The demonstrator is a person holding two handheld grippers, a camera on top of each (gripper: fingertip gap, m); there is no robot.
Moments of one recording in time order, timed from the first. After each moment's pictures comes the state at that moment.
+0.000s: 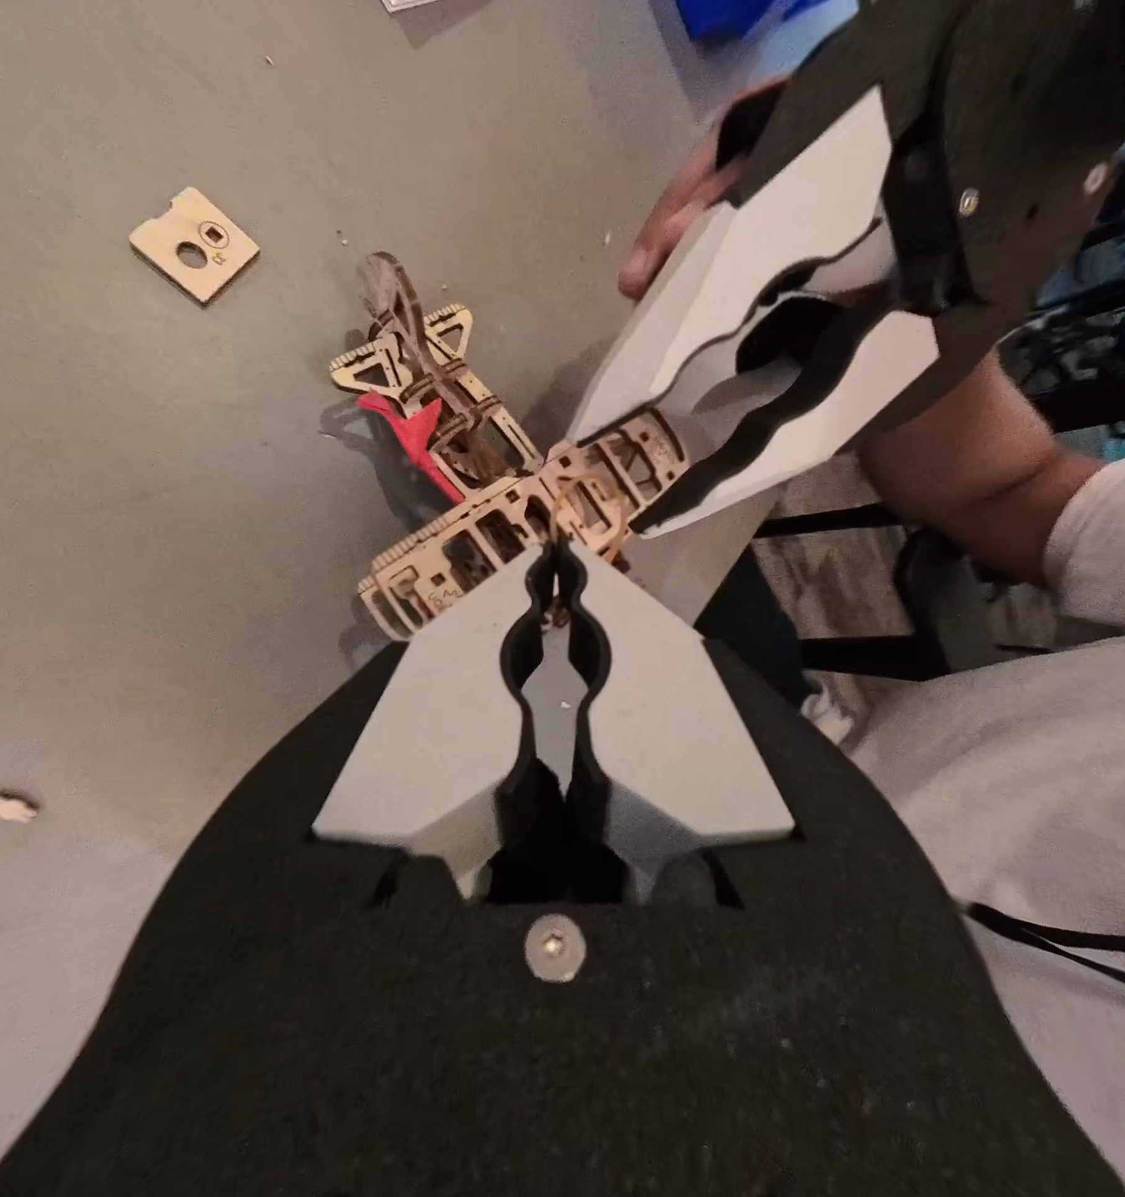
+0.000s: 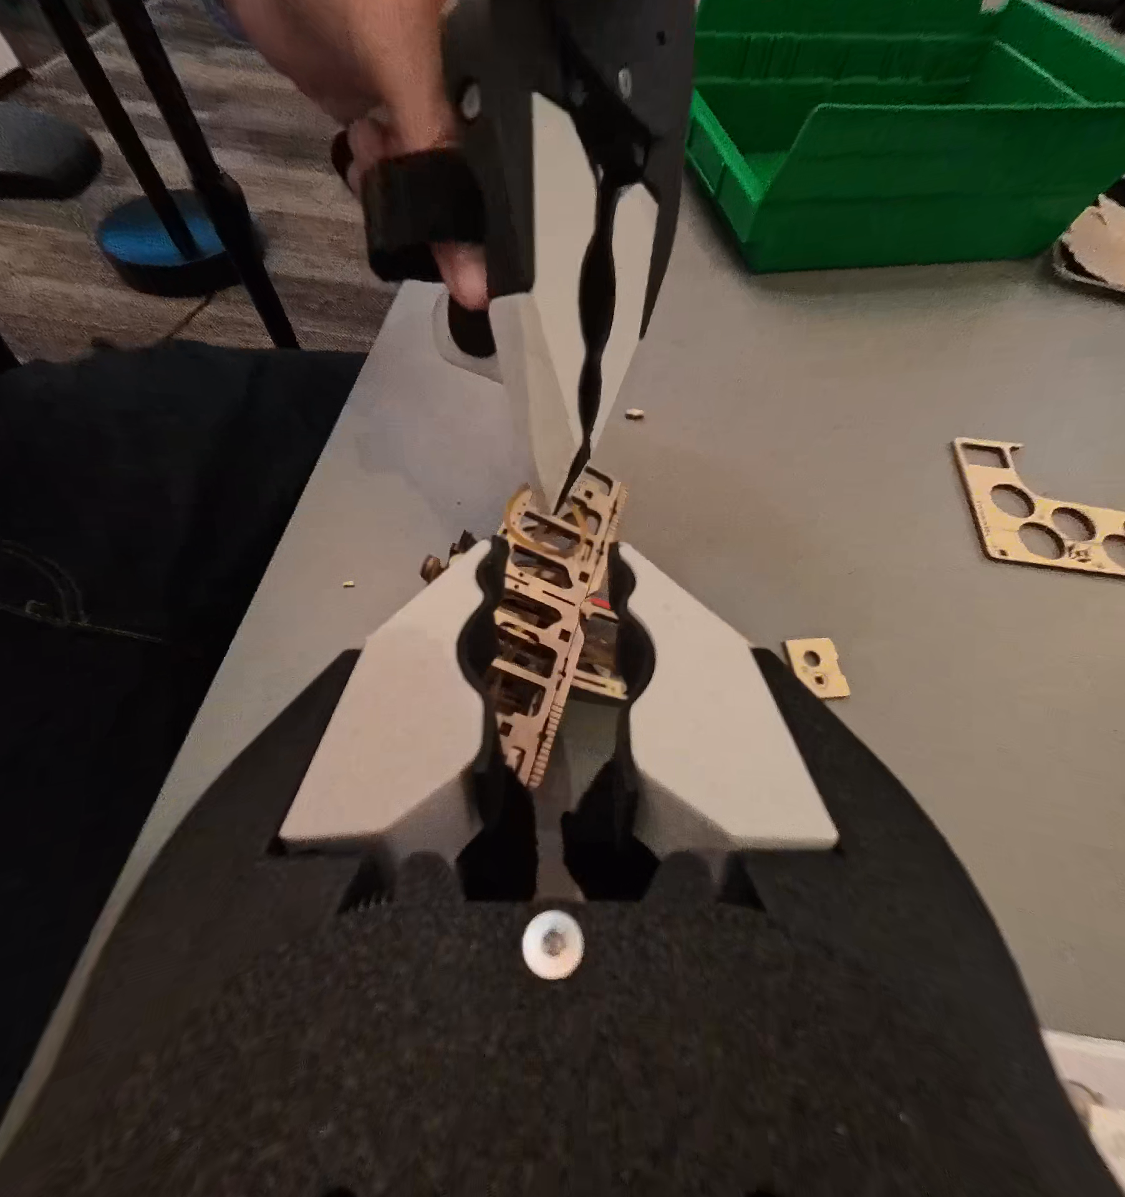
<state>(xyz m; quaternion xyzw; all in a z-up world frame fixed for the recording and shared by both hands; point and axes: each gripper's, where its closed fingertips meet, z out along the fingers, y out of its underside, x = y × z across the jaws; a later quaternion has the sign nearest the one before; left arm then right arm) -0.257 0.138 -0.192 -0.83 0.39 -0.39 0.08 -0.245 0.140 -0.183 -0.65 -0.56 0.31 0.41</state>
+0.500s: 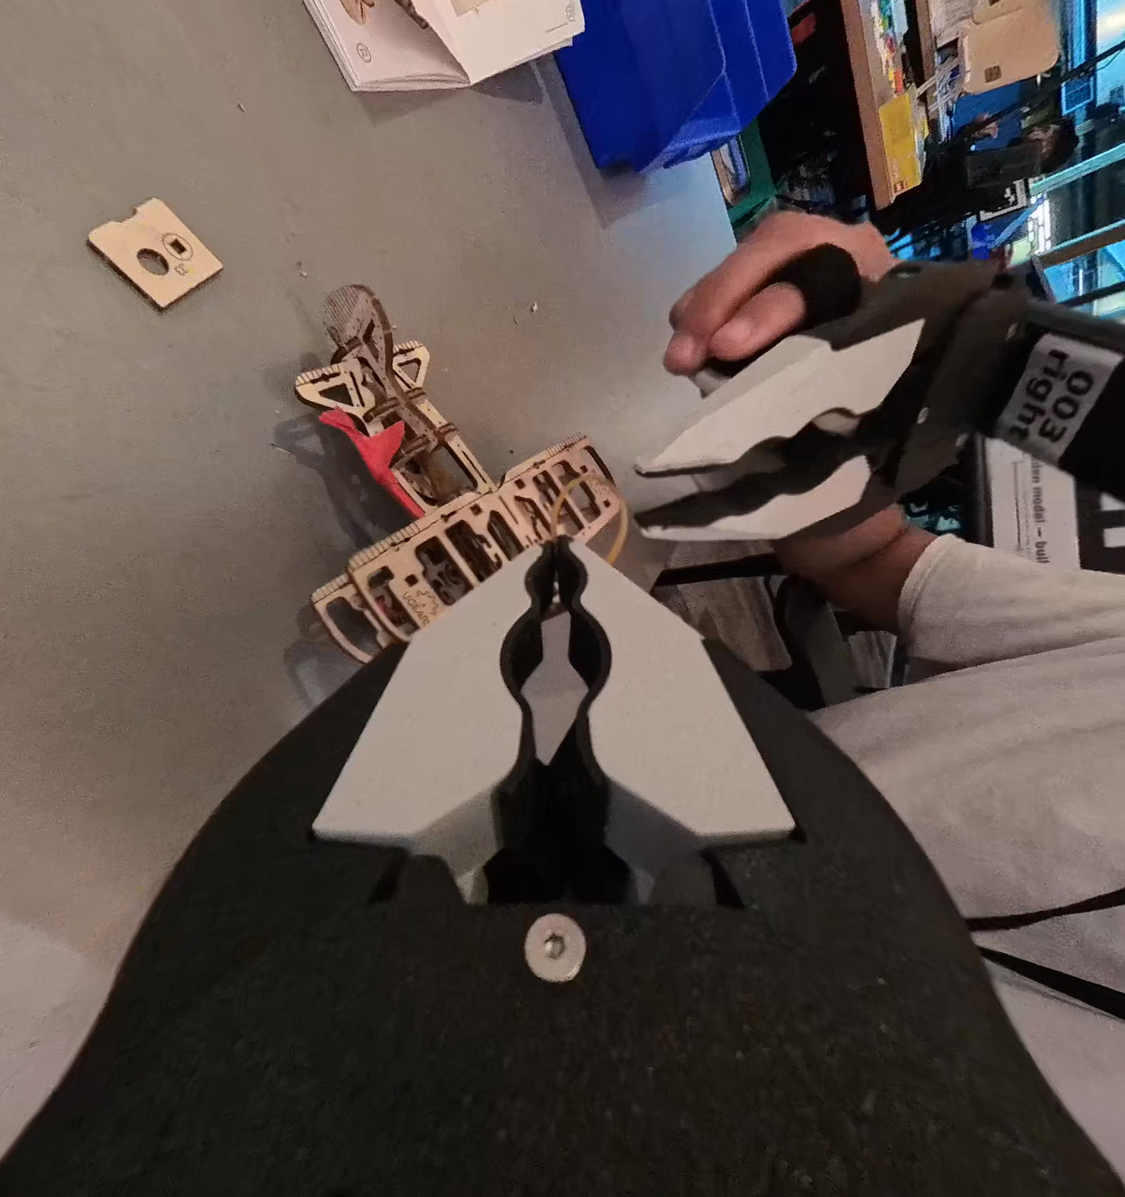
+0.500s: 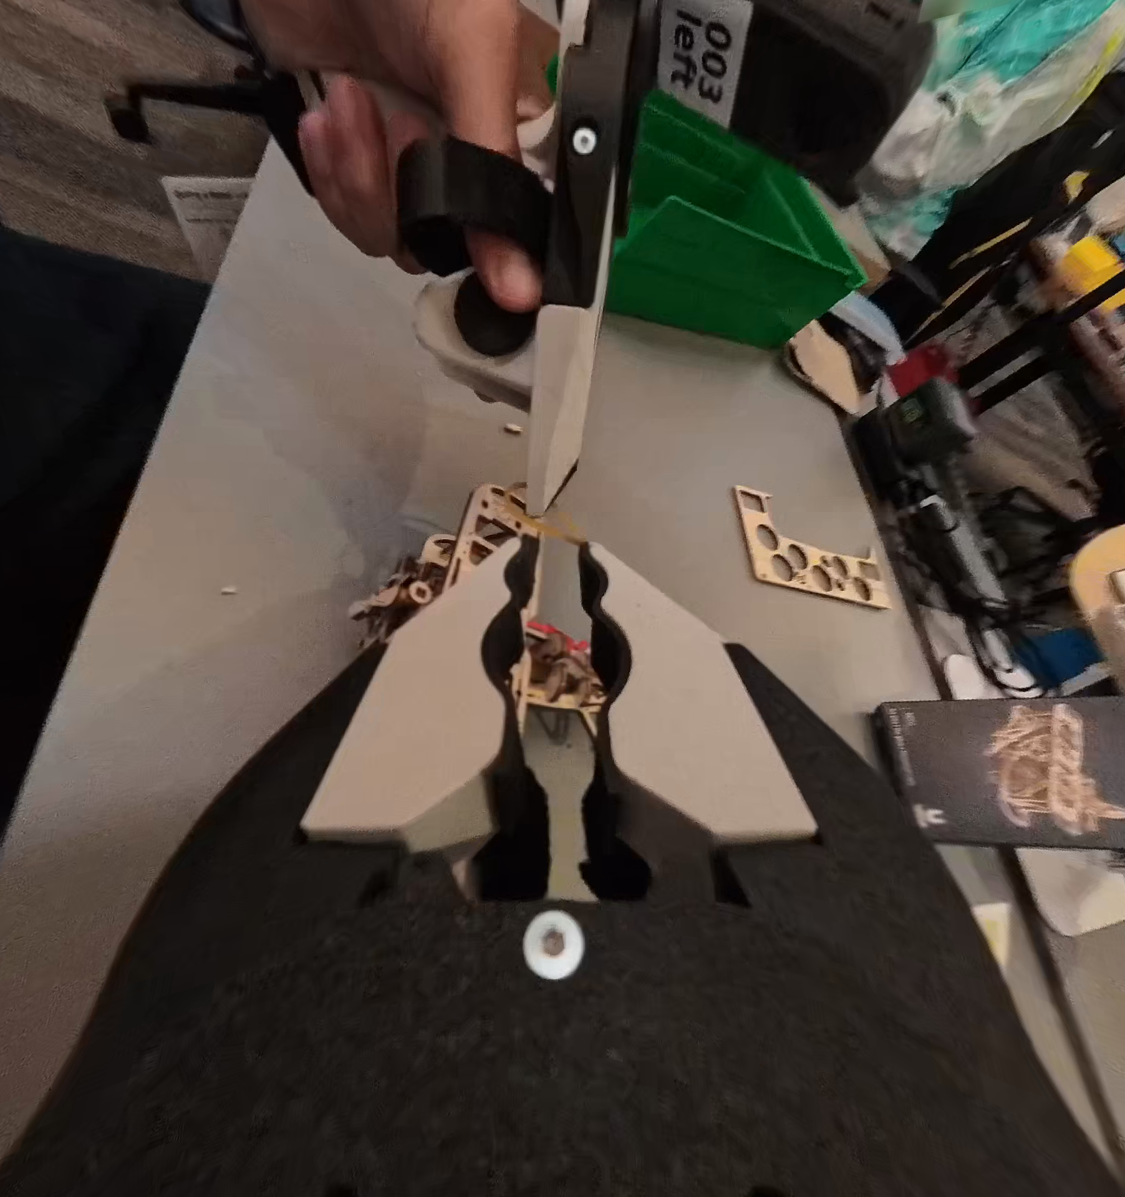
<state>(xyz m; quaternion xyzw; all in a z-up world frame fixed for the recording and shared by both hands) -0.259 0.141 -0.171 -0.81 0.33 -0.49 0.07 -0.247 0.137 -0.154 -0.63 -0.58 0.11 0.51</state>
